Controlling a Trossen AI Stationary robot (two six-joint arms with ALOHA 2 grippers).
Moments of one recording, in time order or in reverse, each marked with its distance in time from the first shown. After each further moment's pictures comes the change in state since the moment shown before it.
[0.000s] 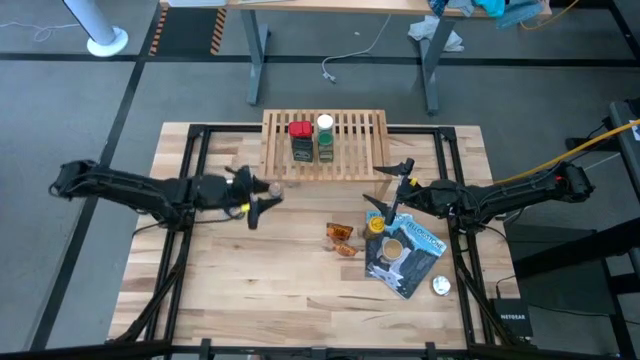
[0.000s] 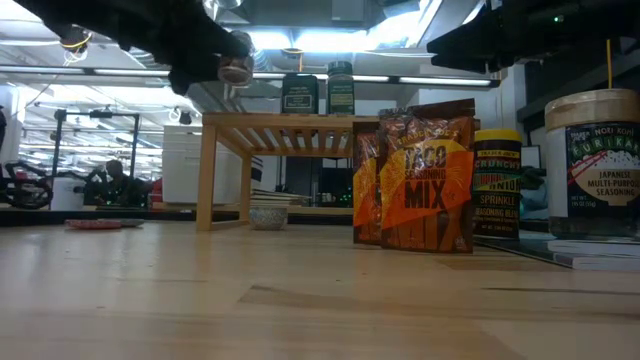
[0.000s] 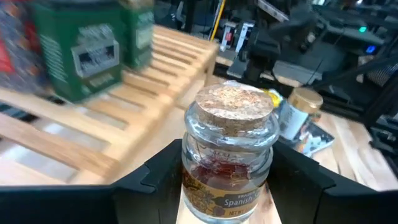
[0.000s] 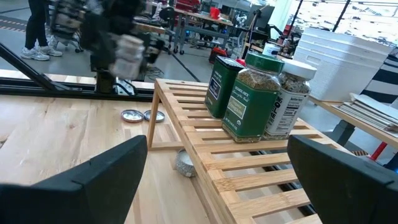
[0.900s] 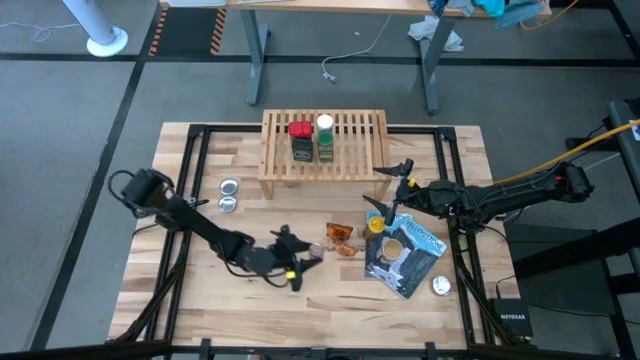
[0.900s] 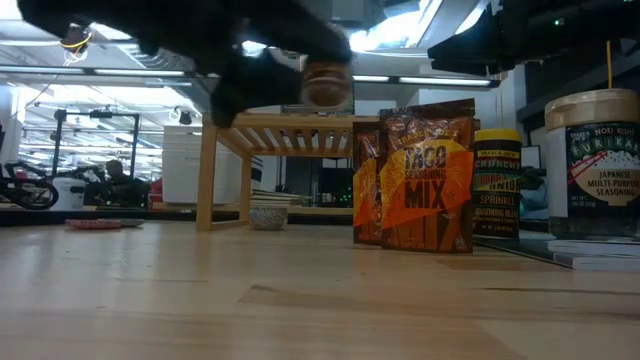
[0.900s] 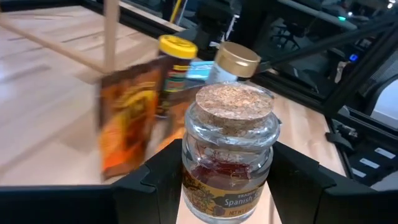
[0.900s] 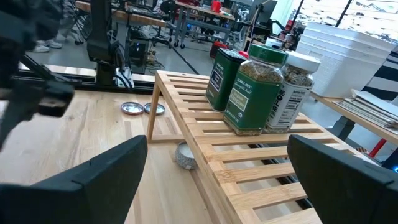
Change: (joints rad) left arm -0.394 0.839 0.336 0.452 -0.324 -0.249; right arm 0.000 0.000 0.000 -0.030 0.000 0.000
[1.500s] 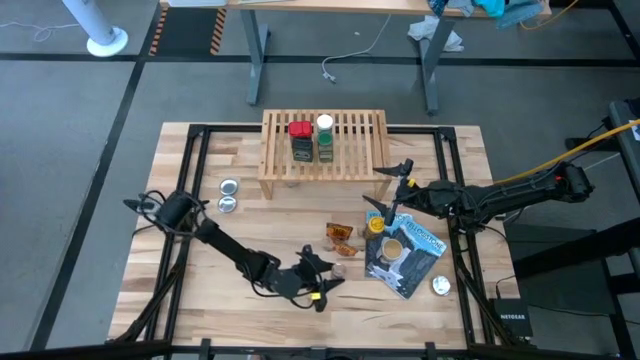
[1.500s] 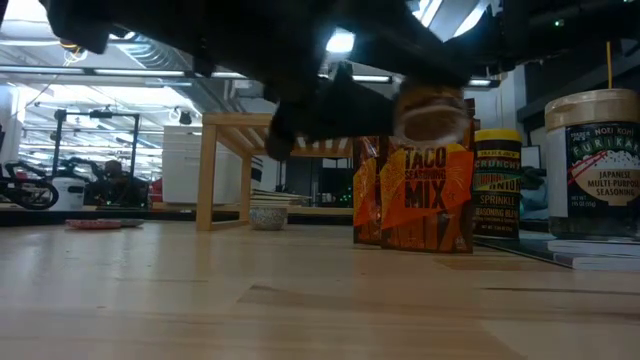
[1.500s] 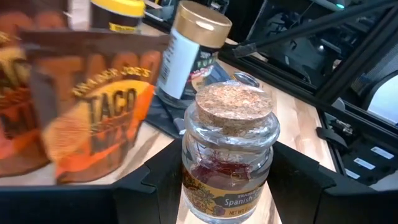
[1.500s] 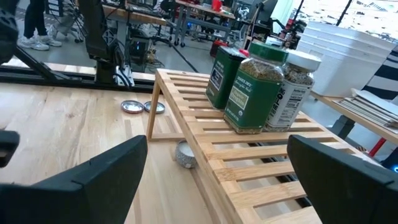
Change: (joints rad) left arm -0.022 0.308 0.292 -0.001 -0.001 -0.053; right arm 0.000 0.000 0.000 -0.011 0.000 0.000
